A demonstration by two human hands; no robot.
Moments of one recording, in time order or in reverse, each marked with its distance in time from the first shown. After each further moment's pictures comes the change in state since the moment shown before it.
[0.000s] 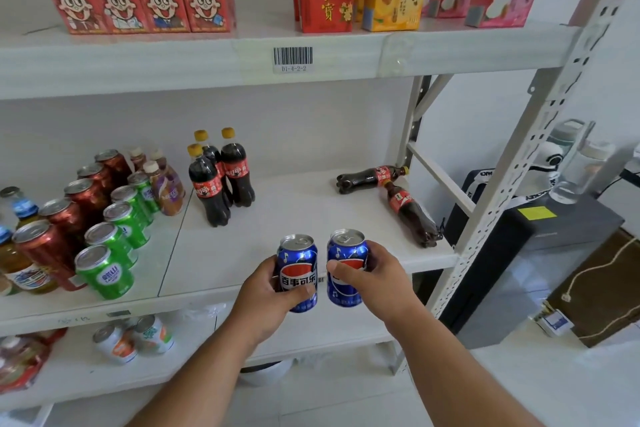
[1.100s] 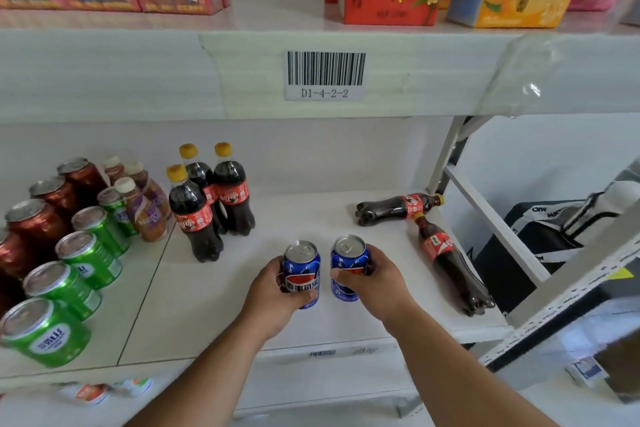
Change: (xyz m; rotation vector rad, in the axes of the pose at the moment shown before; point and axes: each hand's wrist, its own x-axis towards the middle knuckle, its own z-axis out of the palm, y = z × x) left_hand 0.185 -0.027 0.001 0.013 0.074 -0.026; right_hand 0.194 0.029 0.020 -0.078 -0.031 0.045
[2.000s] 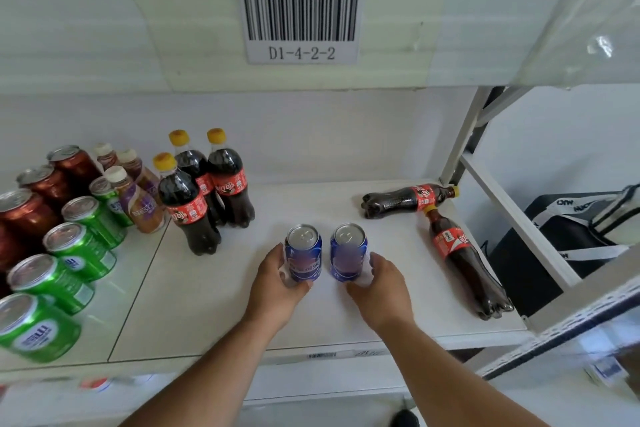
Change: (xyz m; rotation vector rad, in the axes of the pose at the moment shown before) left_hand 0.042 -0.039 0.024 0.047 0.147 0.118; right_hand 0.036 0.057 0.005 -0.561 0.155 0.052
